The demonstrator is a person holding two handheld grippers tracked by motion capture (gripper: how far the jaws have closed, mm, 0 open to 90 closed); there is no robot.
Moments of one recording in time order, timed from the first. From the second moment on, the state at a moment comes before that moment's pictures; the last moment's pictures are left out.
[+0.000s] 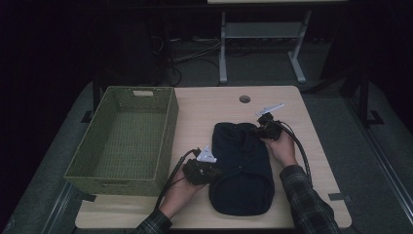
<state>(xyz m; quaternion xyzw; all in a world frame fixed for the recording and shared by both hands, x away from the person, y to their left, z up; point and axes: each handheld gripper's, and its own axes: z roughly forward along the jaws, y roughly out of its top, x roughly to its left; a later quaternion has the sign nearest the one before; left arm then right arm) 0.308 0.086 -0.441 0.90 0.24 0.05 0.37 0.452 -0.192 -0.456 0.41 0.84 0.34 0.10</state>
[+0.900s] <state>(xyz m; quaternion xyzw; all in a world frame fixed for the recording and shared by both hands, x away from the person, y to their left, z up) 0.359 0.070 -0.458 0.90 0.29 0.08 0.32 0.441 -0.193 -0.464 0.40 0.85 0.33 0.10</state>
